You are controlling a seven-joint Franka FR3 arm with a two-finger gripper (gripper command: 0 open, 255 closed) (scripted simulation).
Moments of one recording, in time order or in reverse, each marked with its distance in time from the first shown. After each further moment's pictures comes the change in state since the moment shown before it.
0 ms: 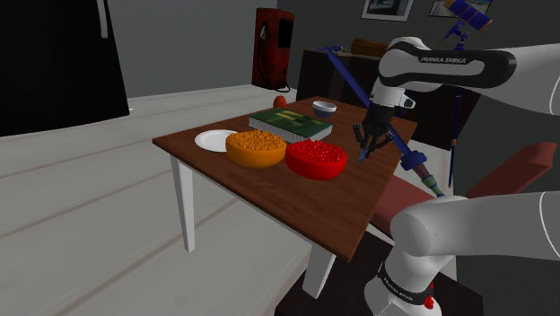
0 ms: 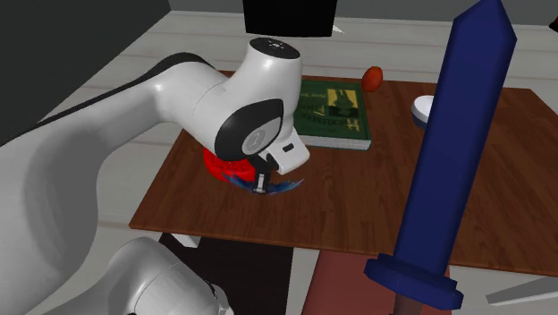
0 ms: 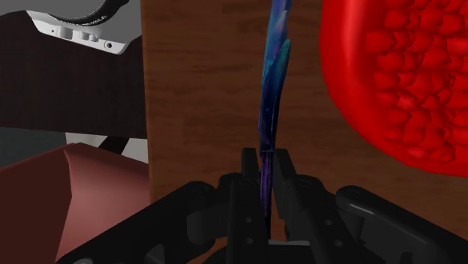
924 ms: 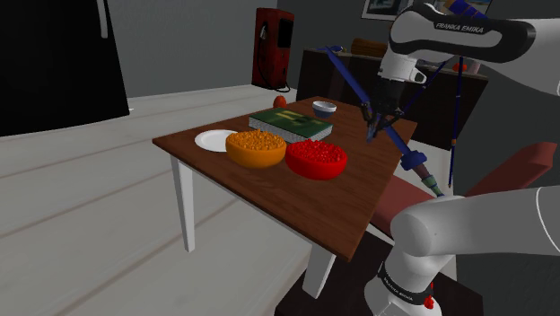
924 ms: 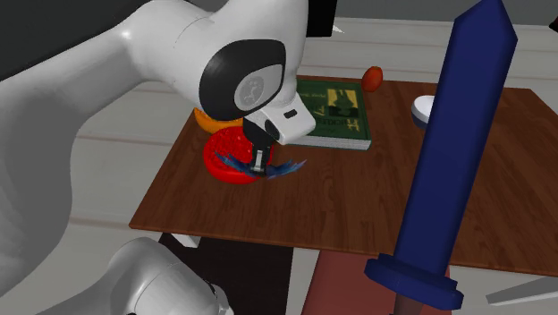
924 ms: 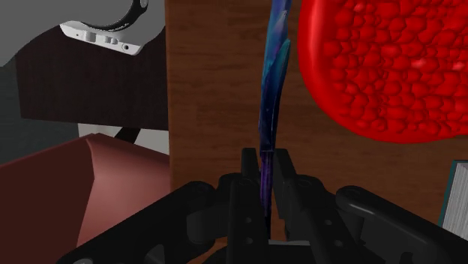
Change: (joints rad) arm 0.008 0.042 0.006 0.214 0.009 -0.171 0.007
